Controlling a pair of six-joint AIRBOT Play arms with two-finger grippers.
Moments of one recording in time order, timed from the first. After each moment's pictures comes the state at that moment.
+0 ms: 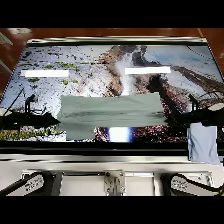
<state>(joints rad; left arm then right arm) 0.34 -1.19 0.74 0.81 -1.17 -1.08 -0.43 -1.37 0.88 -0.93 1.19 1.15</state>
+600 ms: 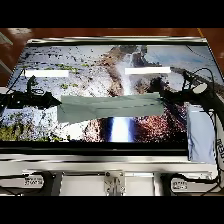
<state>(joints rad) 0.29 -1.53 1.15 0.69 -1.18 -1.09 -0.18 -1.53 1.14 -1.02 0.87 1.32</state>
